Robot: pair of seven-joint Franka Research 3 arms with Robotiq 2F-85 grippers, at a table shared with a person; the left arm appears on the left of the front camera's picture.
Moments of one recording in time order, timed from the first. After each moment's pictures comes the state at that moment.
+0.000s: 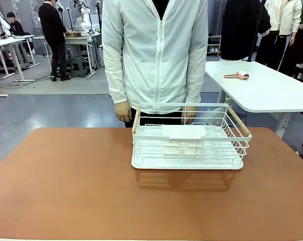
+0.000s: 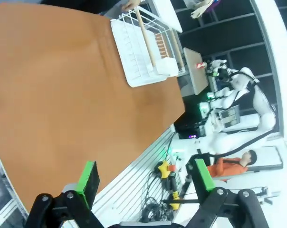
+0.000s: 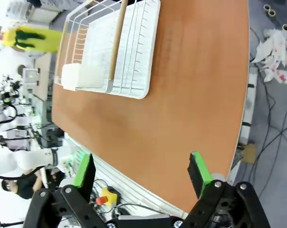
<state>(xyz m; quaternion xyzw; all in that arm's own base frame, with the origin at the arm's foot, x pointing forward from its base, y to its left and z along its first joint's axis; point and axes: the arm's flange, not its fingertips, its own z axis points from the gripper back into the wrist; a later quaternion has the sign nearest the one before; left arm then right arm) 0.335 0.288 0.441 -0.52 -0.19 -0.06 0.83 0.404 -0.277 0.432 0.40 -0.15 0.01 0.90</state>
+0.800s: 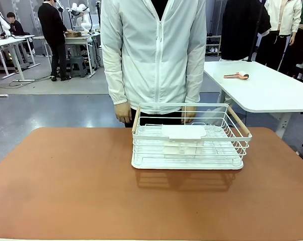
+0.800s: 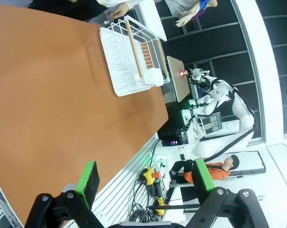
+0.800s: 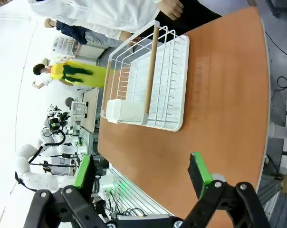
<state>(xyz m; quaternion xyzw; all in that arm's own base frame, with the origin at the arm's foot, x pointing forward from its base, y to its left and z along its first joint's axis) 0.356 0.297 0.435 -0.56 -0.19 -0.05 0.81 0.401 -0.310 0.417 0.52 -0.22 -0.05 0.82</state>
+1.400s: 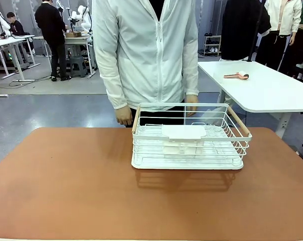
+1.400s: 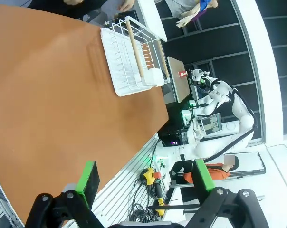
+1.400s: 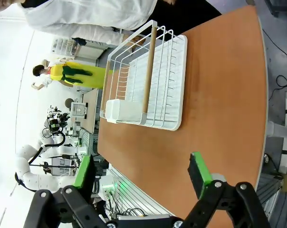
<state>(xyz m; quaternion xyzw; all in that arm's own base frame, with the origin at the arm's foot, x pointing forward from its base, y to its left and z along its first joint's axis) 0.354 0.299 0.434 -0.56 -0.19 -0.04 0.81 0.399 -0.313 0.415 0.52 -0.22 -0.05 0.83</state>
